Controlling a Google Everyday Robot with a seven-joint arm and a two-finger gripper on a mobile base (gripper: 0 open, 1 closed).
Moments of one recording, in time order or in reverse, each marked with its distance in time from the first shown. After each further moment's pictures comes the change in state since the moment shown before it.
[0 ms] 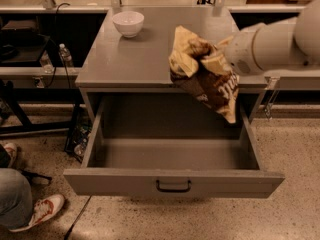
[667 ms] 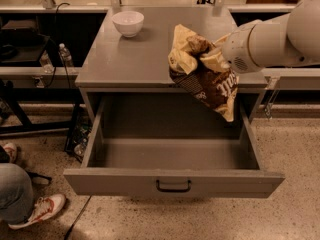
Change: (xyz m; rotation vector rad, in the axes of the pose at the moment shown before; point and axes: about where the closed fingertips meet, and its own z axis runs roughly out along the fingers) arm -0.007 -0.006 0.006 0.025 0.022 -0.041
